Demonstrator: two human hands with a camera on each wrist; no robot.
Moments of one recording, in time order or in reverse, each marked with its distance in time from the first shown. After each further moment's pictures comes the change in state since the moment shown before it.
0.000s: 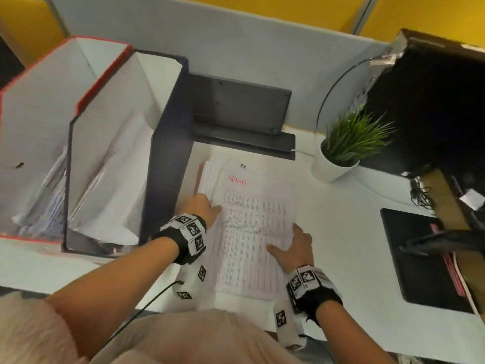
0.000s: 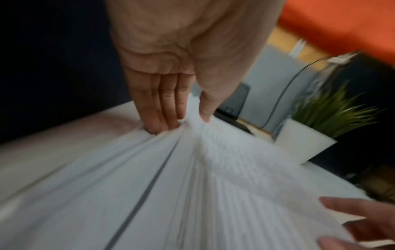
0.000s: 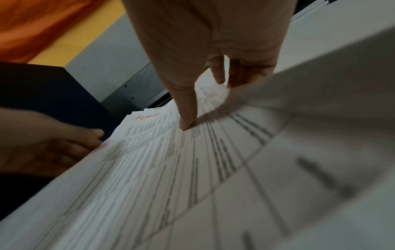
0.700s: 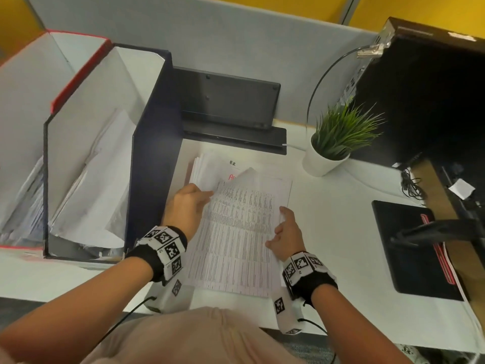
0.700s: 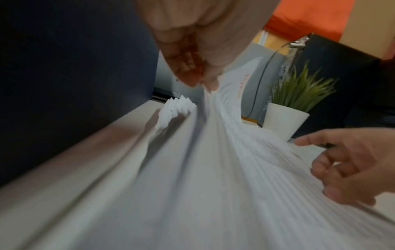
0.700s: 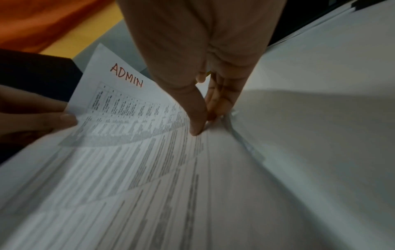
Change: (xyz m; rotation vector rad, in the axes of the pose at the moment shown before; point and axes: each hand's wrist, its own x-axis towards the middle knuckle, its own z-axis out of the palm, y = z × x) left_hand -0.015 -0.014 0.006 -0.178 0.375 0.468; right_hand 0.011 -0.011 -0.008 0.191 -0.062 -0.093
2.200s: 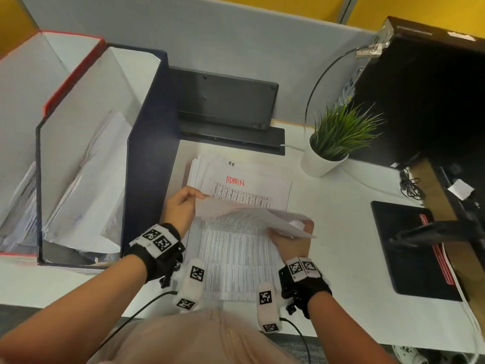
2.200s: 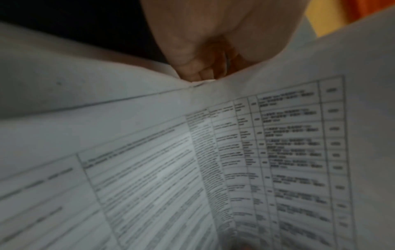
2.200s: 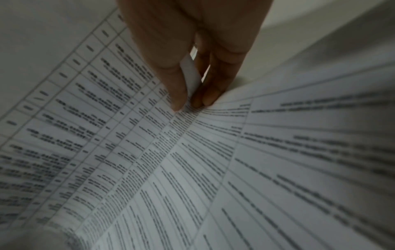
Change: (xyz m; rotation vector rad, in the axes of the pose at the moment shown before) left_hand 0.008 -0.007 0.010 -0.809 -0.013 -0.531; right_hand -0.002 0.001 0.003 0.798 0.352 -0.008
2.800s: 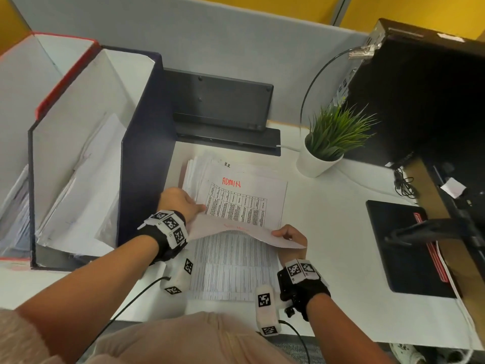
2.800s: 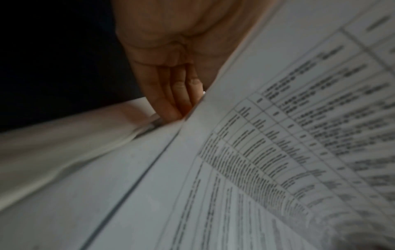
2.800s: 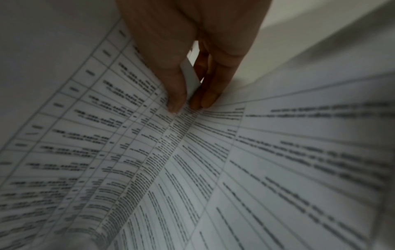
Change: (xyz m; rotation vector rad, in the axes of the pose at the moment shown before) left_hand 0.024 0.016 0.005 0.818 0.059 -0.133; right_hand -0.006 -0.005 -0.007 -0.142 -0.072 0.054
